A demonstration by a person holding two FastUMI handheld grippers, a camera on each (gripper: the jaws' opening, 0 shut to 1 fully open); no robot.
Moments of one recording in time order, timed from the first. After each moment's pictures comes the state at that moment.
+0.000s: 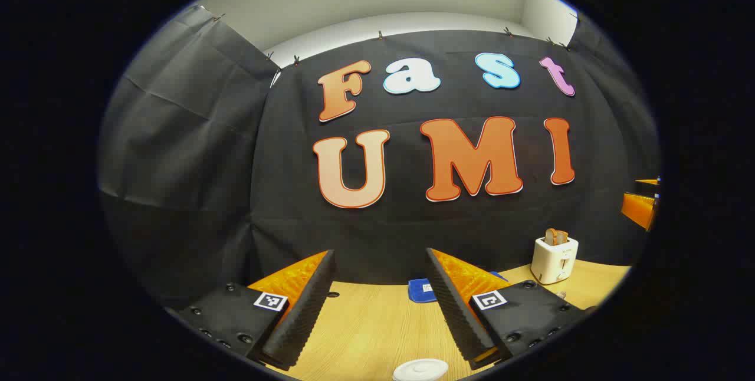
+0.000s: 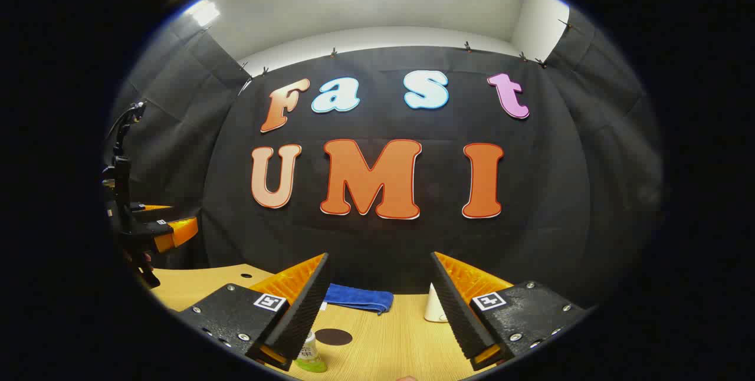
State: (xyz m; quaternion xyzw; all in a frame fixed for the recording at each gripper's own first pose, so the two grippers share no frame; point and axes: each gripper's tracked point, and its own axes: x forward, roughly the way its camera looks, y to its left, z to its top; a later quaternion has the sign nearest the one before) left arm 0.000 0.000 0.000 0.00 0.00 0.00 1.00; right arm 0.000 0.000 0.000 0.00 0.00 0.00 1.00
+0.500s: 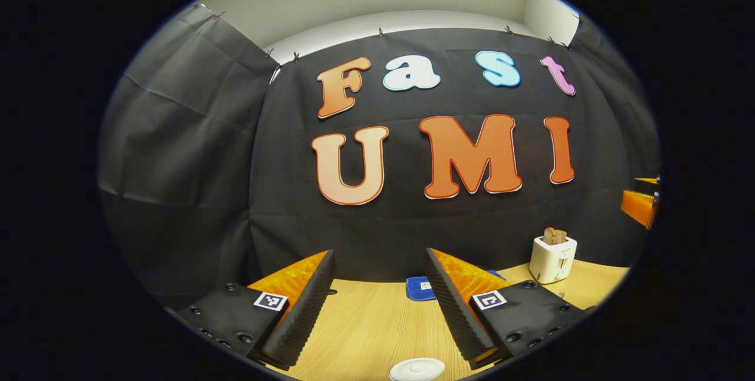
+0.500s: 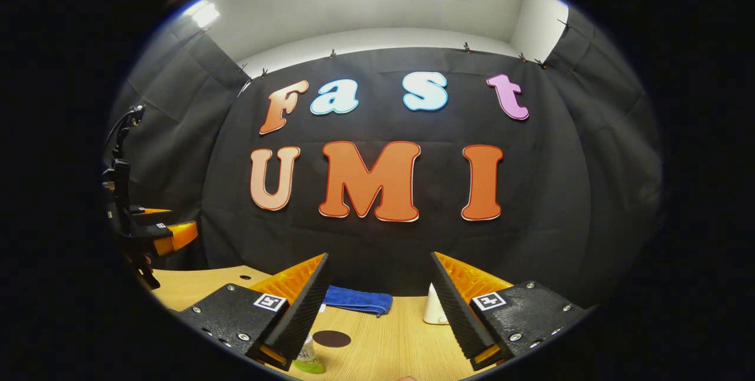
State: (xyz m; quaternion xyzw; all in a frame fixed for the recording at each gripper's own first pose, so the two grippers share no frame) left arm -0.002 -0.004 0.000 0.00 0.01 0.00 1.00; right arm 0.005 -0.002 0.005 0.01 0.00 0.00 1.00
